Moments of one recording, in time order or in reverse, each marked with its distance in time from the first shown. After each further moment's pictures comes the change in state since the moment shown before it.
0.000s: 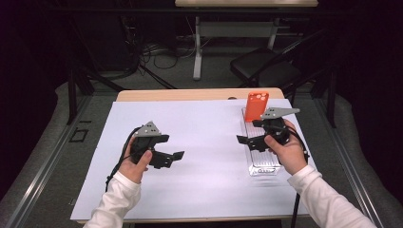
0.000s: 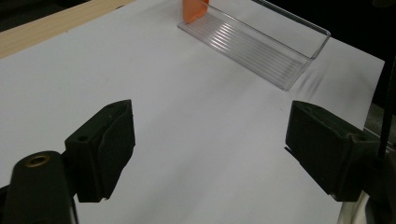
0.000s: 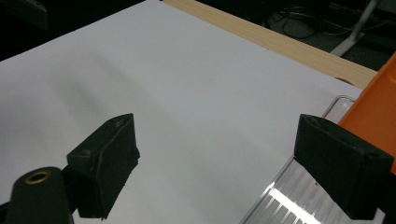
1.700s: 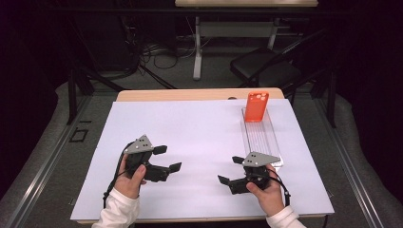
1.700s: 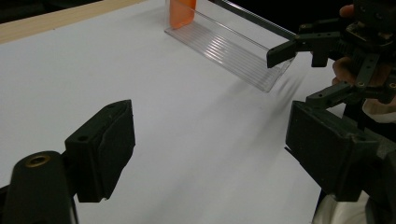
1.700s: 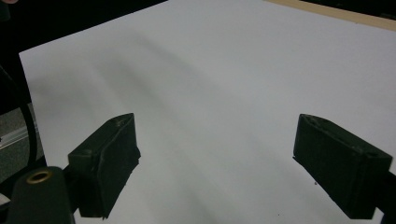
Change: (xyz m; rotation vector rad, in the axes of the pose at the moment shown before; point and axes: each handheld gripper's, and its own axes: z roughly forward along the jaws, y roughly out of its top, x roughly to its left) left arm -0.010 -0.035 -0.011 -0.096 -0.033 -0.029; right arm 0.081 -0.088 0.028 -0.080 0.117 -0.016
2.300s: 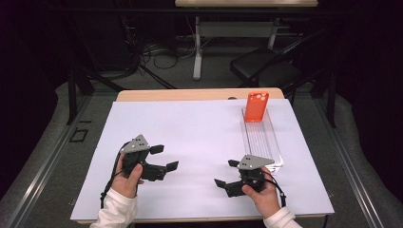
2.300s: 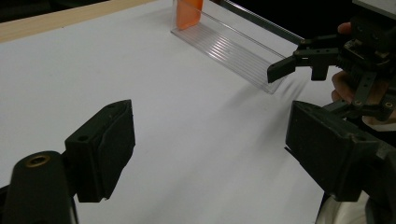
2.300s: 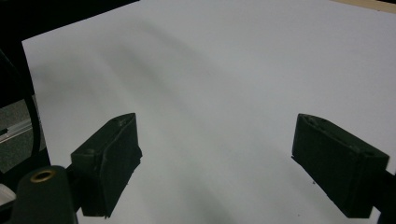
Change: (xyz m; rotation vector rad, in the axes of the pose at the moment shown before) left arm 0.005 -0.002 -0.004 -0.002 0.012 -0.018; right arm 0.006 -0.008 0.012 0.024 0.023 -0.007
